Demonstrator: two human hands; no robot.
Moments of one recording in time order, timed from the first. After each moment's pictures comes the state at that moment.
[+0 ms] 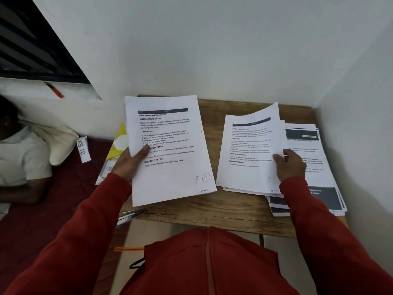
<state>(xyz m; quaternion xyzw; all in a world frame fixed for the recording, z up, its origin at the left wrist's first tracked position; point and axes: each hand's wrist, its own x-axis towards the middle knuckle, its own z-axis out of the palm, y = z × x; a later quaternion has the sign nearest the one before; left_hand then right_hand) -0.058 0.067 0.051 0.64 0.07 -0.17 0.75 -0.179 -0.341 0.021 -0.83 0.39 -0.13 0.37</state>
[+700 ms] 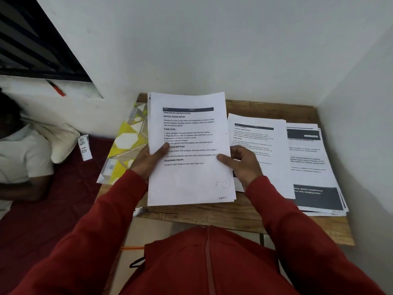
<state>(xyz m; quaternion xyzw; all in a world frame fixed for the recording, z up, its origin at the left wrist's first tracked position) -0.074 0.029 0.063 0.62 0.03 -0.22 0.75 -0.158 -0.223 0.064 -0.70 0.24 0.00 0.68</state>
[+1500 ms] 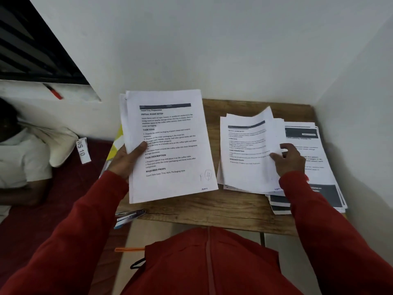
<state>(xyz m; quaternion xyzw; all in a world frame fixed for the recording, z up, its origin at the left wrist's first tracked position) -0.052 0.075 0.061 0.63 0.07 -0.18 0.75 -0.173 -0.339 0.028 -0.81 0.41 -0.10 0.40</state>
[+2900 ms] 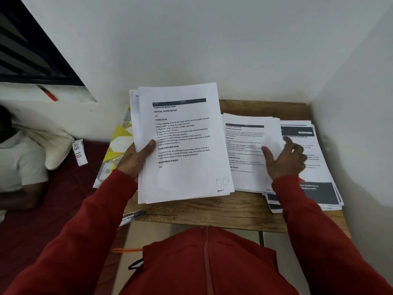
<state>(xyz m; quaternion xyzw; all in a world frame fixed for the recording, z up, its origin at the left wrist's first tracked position) -0.058 0.044 0.070 0.62 0.04 -0.21 0.76 -0.181 -0.311 0.041 -0.87 0.40 -0.12 0.25</state>
